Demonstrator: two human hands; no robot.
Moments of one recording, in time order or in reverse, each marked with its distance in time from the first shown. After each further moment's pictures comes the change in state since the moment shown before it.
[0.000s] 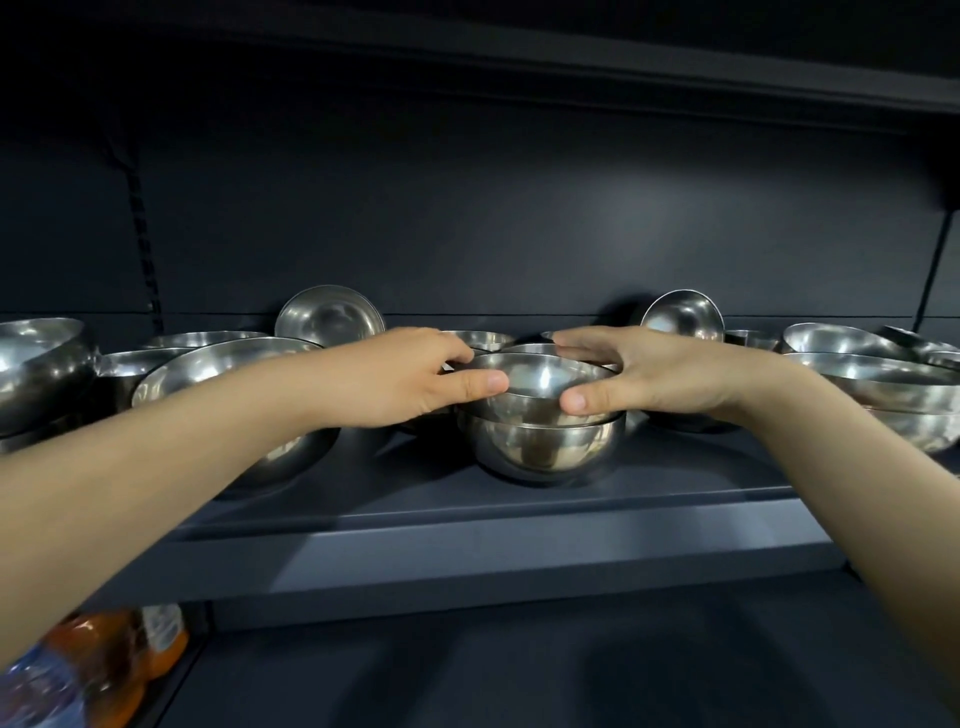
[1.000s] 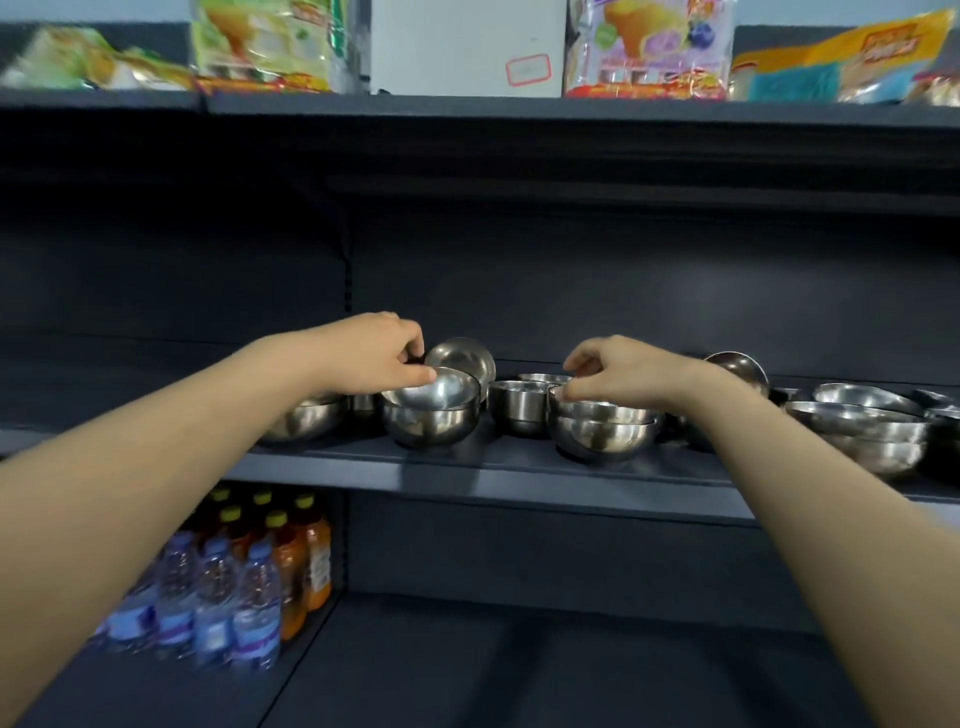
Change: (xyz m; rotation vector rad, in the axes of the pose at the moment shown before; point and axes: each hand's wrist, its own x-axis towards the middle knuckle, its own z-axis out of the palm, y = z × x) left_hand -0.173 0.007 -0.087 0.267 0.127 -0.346; right_hand -0.067 -0.122 0.028 -0.295 0.163 -0.057
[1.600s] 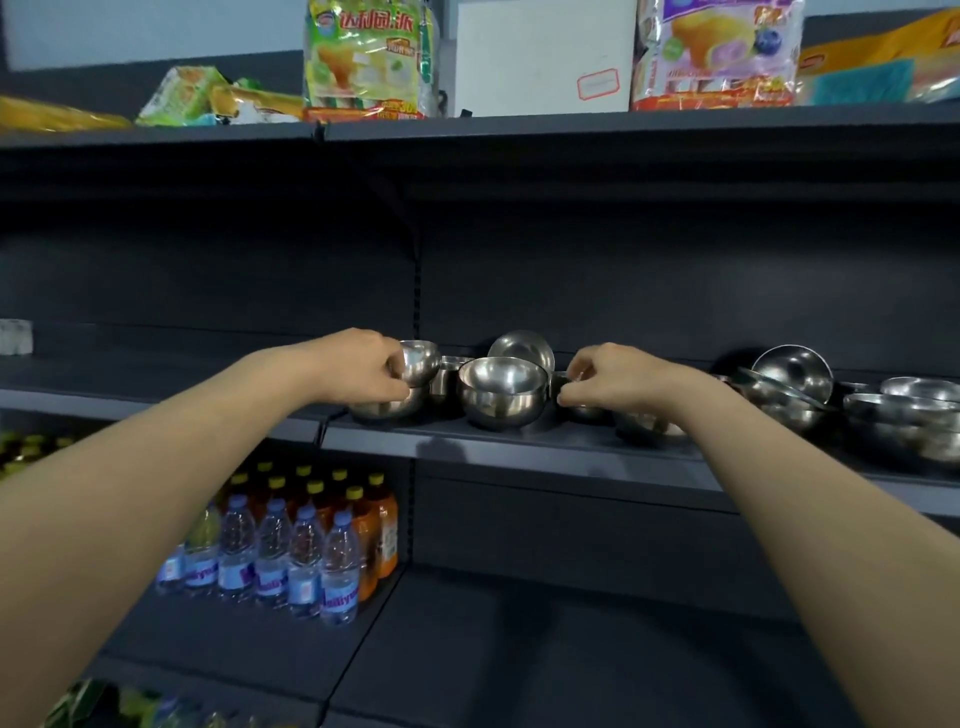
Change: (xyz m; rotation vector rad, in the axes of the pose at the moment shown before) left_hand -0.079 -0.053 -0.011 0.047 -0.060 -0.161; right_hand -0.017 -0.069 0.030 0.014 -0.039 -0.017
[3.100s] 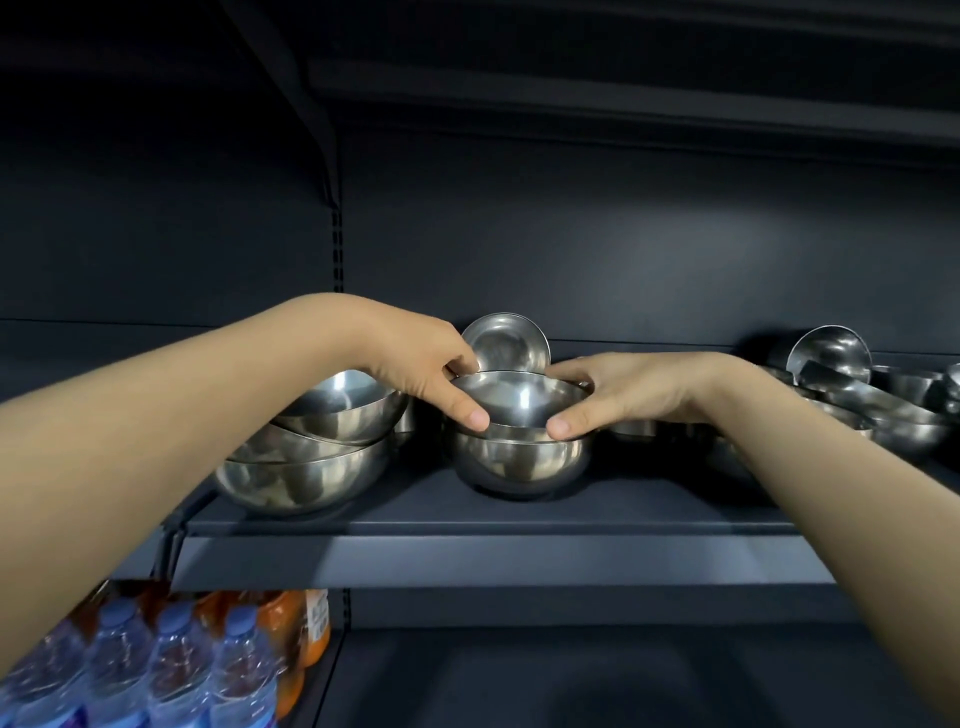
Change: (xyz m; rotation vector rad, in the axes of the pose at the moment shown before) left_hand 0.216 -0.026 0.052 -0.084 -0.376 0.516; right_hand 0.166 0.030 0.050 0.282 -0.366 0.002
